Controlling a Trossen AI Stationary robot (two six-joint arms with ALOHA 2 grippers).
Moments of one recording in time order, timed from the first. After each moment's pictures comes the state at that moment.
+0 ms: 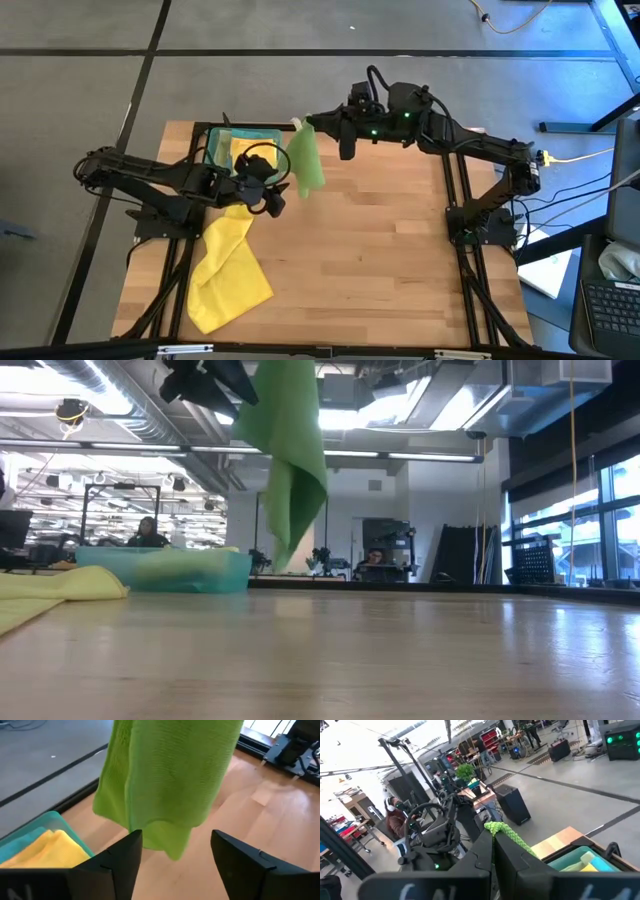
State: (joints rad) left arm -0.15 1.18 1.09 -0.67 -0.67 -0.63; right arm -0.17 1.58 1.77 -0.16 -0.06 0.51
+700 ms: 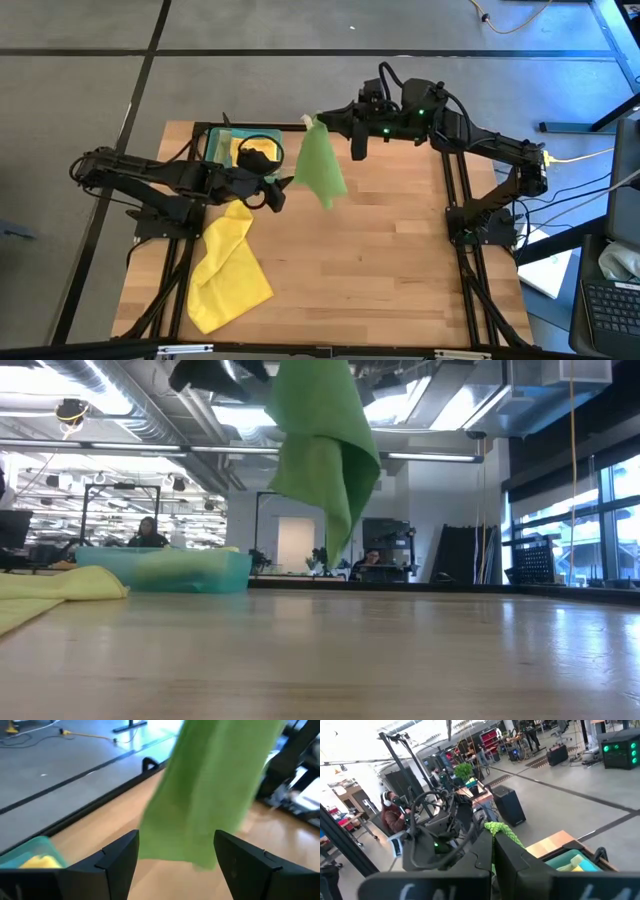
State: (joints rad) left arm -0.14 1.14 1.09 -0.53 -0.69 -0.57; right arm -0.17 1.53 1.77 -0.23 -0.05 0.44
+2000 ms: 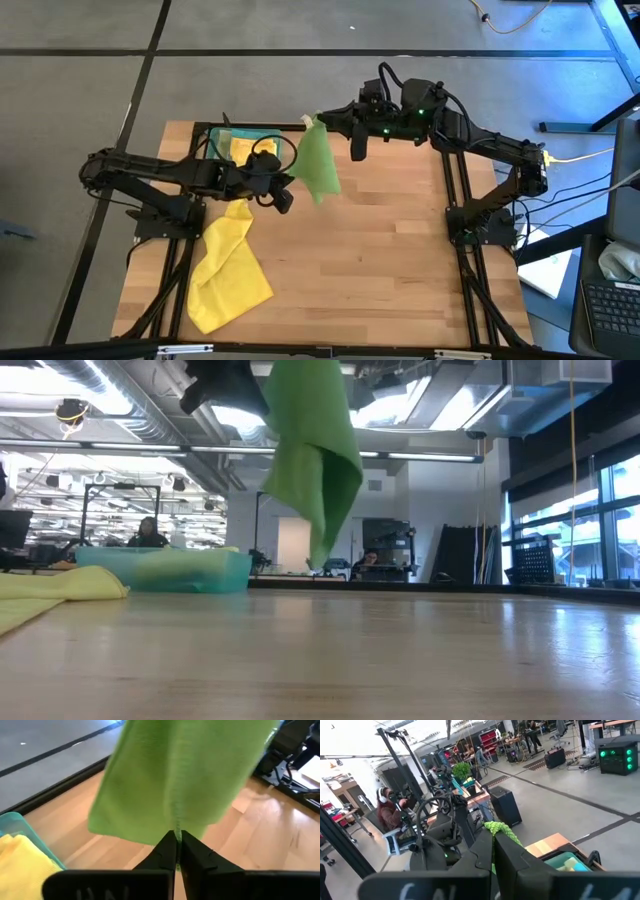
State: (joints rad) left arm -0.07 1.22 1.09 -0.55 -0.52 -0.62; right arm -0.17 1.53 1.77 -0.23 -0.05 0.41
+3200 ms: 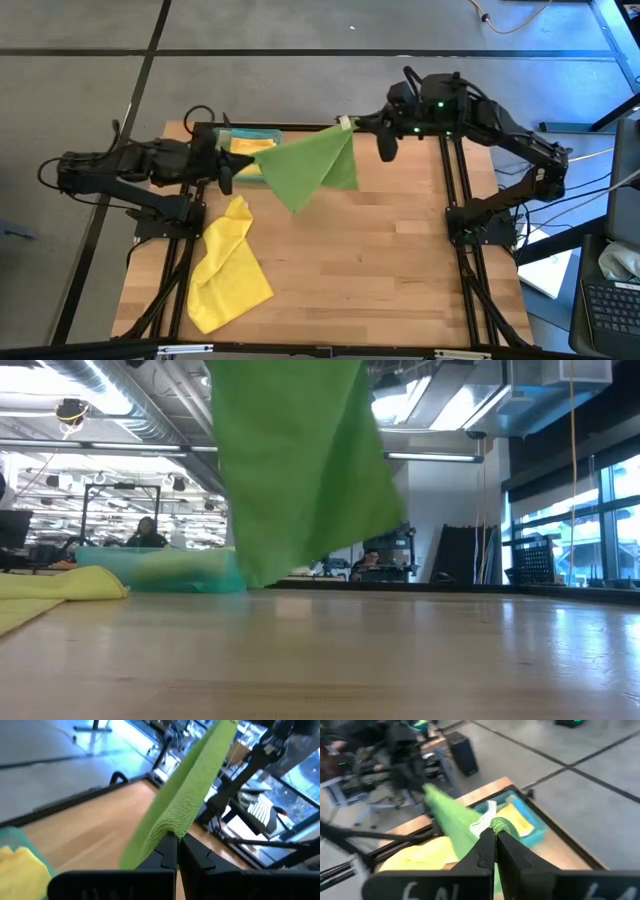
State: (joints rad) left arm -0.09 0.78 1.09 -0.64 -0.48 -0.69; right arm -0.24 1.38 1.77 -0.73 -0.01 0.30
